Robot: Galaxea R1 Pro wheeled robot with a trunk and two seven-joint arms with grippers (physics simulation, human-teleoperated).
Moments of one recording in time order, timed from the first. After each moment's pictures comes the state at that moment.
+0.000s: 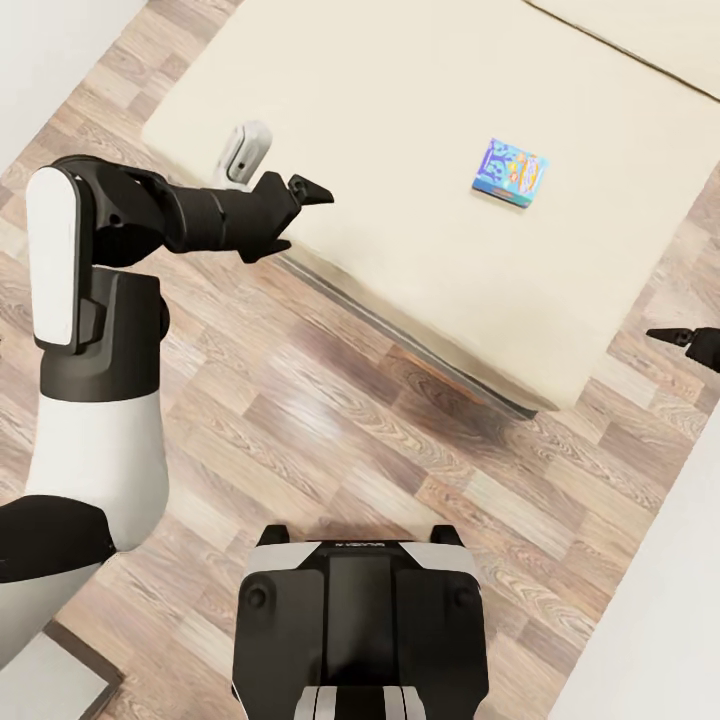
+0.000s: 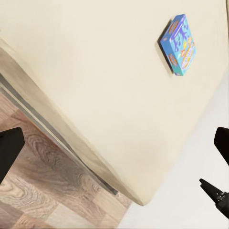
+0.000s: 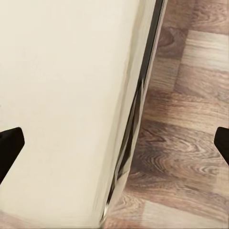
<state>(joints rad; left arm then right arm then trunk) -1.38 -0.02 -0.15 -1.58 1.74 0.93 1.09 -1.02 -0.70 -0.24 -1.05 -0.63 0.92 0.33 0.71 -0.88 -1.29</state>
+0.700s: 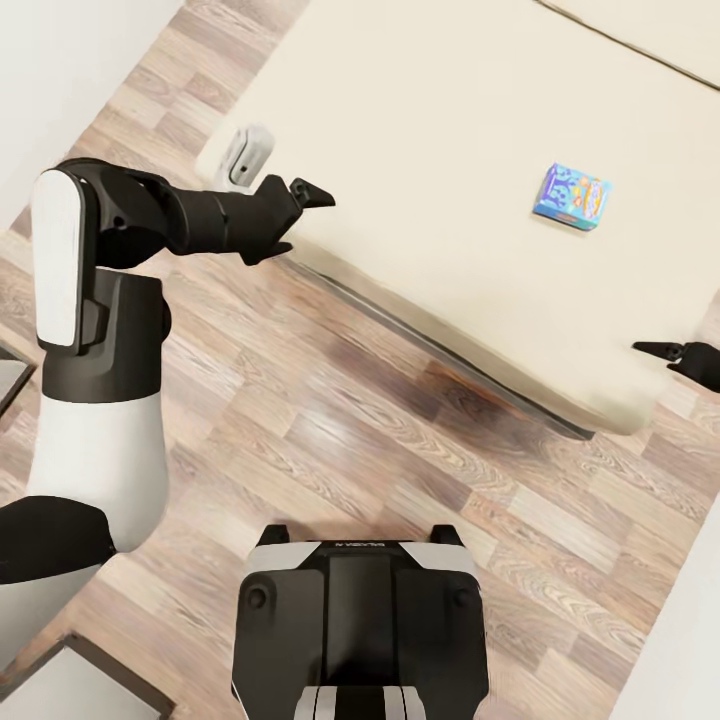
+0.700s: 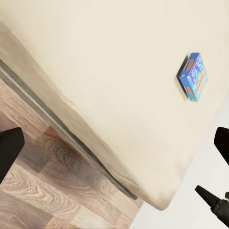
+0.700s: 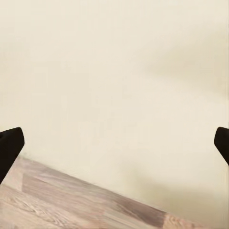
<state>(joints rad) -1.38 -0.02 -0.16 -1.57 1.73 0.94 1.09 -0.95 -0.70 -0.25 -1.05 -0.62 0.92 0.49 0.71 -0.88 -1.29</state>
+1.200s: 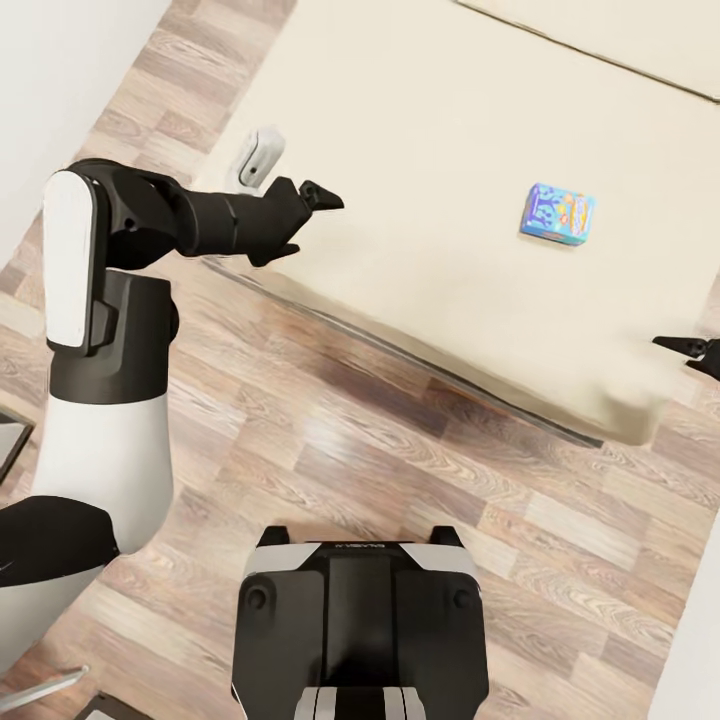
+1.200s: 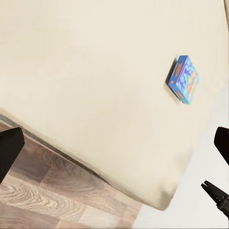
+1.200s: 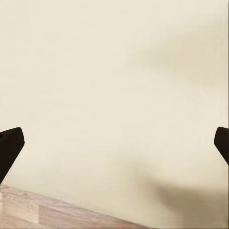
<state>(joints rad) -1.38 -0.04 -0.18 -1.57 1.73 0.93 1.08 -0.95 -0.71 -0.32 -1.05 -0.62 0.92 0.51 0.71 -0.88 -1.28</state>
